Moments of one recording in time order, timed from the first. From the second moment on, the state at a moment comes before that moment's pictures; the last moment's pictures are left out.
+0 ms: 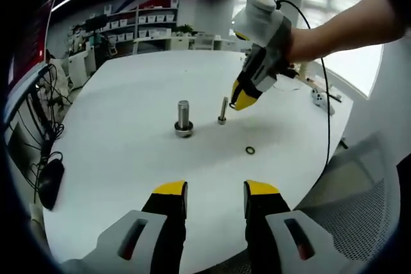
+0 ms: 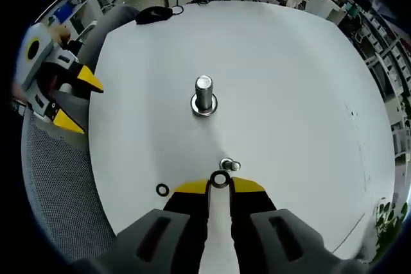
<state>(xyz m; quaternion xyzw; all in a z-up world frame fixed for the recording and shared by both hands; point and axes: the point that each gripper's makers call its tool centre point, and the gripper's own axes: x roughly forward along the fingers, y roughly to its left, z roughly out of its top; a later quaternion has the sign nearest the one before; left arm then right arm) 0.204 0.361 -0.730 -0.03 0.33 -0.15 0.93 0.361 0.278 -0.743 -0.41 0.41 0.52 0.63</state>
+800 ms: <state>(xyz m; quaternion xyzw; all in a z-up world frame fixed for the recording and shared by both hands) 0.204 0.360 -0.729 -0.02 0.33 -0.15 0.93 0.372 0.290 -0.739 -0.43 0.38 0.52 0.63</state>
